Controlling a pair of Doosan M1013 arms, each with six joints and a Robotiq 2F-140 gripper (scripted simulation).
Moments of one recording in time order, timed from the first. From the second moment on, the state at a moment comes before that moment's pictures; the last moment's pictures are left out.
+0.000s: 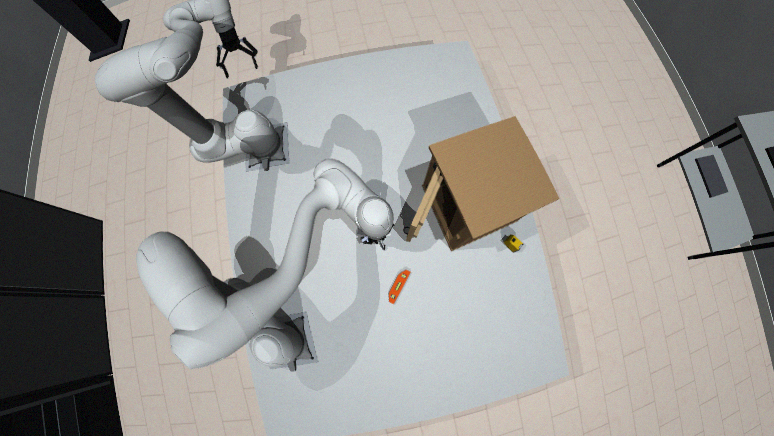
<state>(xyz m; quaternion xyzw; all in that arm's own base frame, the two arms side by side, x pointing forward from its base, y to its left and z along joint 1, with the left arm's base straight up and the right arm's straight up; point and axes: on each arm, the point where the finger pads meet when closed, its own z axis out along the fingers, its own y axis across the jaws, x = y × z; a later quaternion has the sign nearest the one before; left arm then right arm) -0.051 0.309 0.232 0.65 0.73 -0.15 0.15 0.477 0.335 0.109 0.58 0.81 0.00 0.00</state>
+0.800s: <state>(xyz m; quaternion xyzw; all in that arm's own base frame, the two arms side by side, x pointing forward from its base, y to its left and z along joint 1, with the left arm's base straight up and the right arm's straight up) -0.051 0.309 0.232 0.65 0.73 -0.15 0.15 0.477 0.335 0.084 0.58 0.81 0.00 0.00</state>
